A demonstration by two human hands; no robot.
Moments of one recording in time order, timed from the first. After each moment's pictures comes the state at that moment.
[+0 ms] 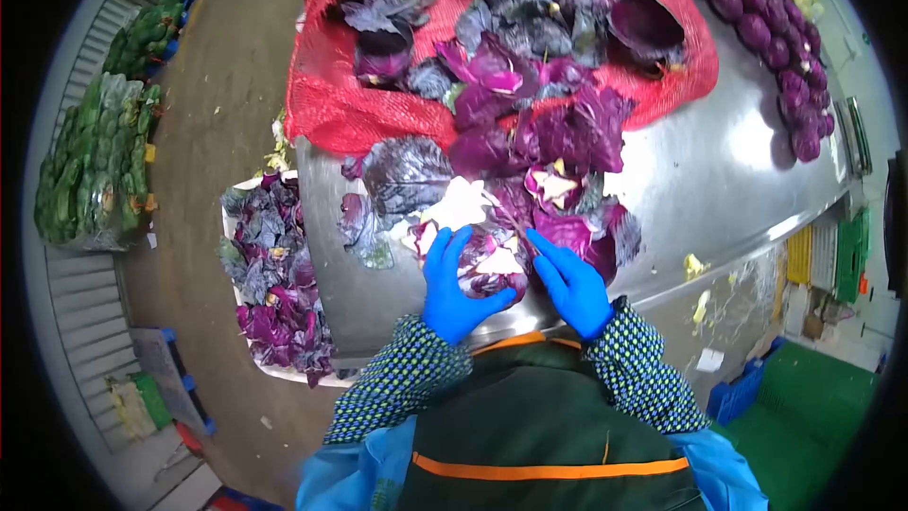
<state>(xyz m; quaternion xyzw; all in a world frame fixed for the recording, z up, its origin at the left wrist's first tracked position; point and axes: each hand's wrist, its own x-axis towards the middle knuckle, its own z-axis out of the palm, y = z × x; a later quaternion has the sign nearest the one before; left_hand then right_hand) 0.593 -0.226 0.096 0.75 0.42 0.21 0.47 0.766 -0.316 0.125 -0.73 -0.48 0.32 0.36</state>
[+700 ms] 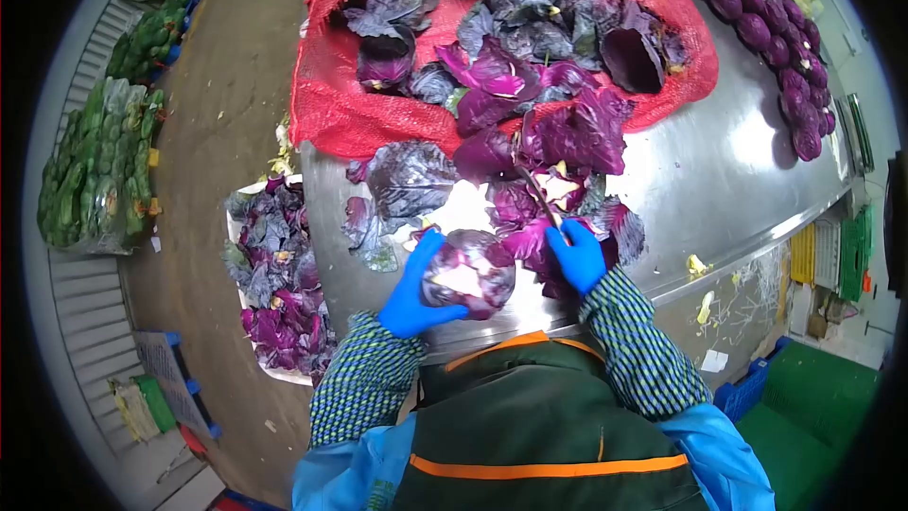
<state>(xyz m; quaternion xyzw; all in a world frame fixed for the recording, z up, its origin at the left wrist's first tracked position) 0.533 -0.184 0.074 0.71 0.28 0.16 0.63 0.796 -0.300 0.050 -0.80 -0.34 0.33 0.36</state>
